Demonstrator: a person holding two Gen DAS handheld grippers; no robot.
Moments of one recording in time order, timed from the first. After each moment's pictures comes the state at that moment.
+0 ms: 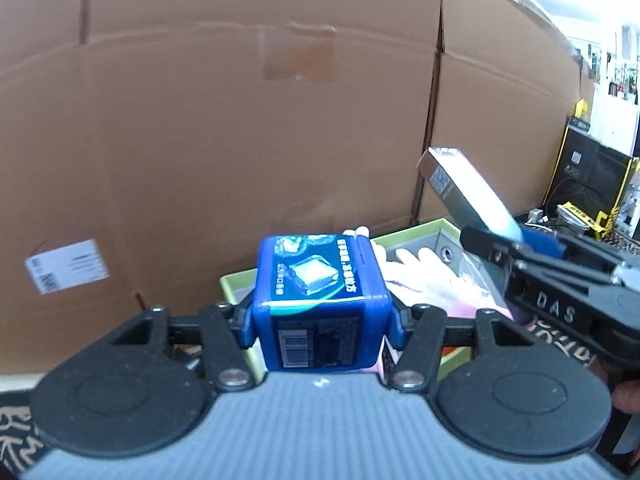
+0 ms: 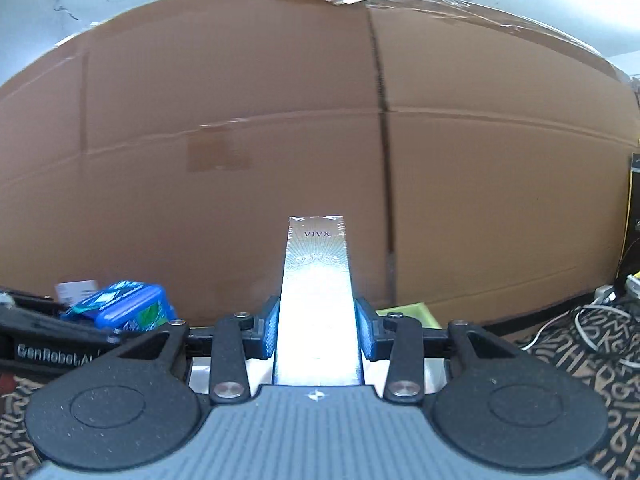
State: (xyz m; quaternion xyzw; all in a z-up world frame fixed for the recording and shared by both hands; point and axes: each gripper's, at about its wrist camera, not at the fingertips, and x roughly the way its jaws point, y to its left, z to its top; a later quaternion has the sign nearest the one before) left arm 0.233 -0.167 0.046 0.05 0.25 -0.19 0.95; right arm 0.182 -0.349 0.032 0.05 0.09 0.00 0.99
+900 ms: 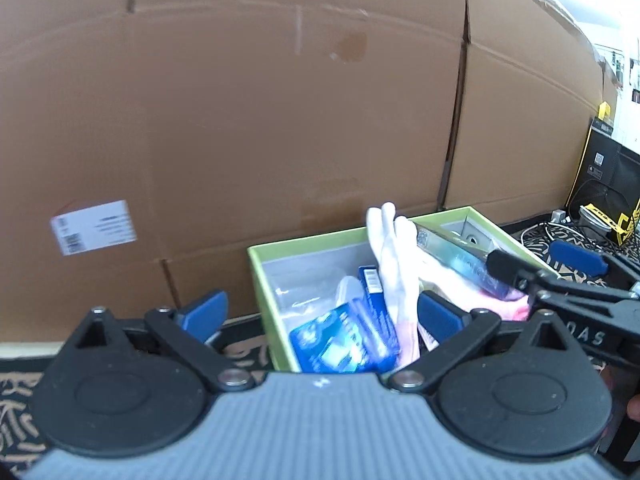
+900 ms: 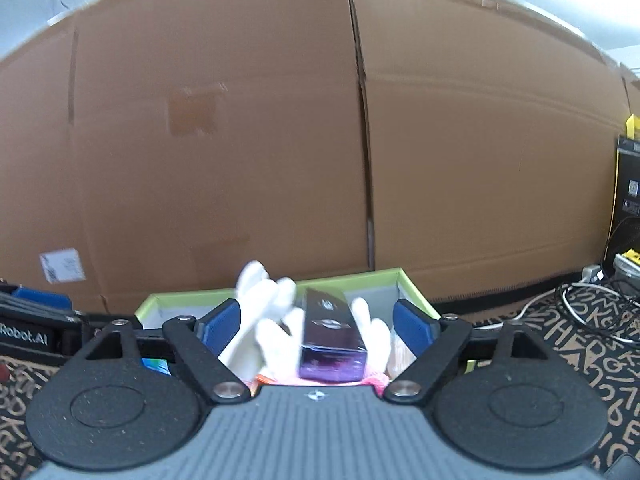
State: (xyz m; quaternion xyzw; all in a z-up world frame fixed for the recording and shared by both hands) left arm 0.207 -0.146 0.026 0.03 0.25 -0.15 0.95; right arm 0.149 -0.341 0.011 0.04 0.10 -0.01 0.99
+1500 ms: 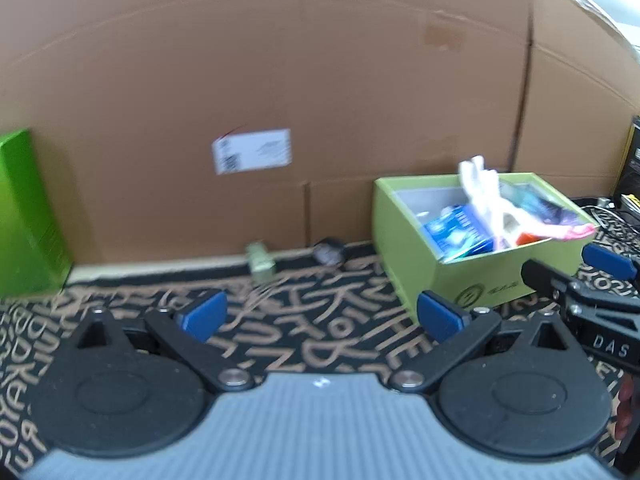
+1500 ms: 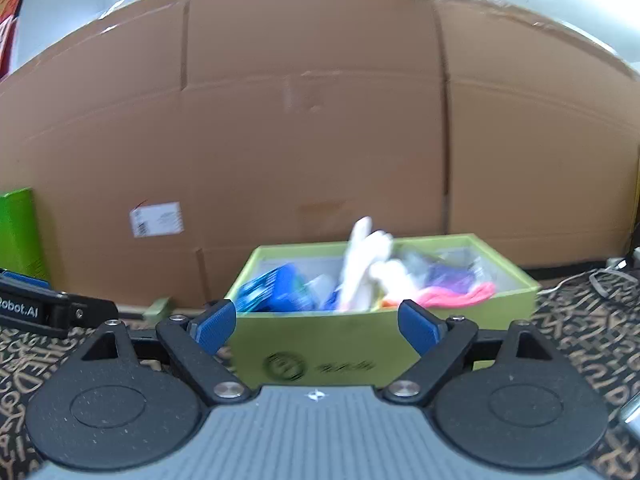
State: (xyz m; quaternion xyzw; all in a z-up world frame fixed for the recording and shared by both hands) left arm 0.130 -0.042 0.013 0.02 0.28 -0.05 0.96; right arm 0.097 -0.256 -0.017 0.02 0.13 0.05 0.99
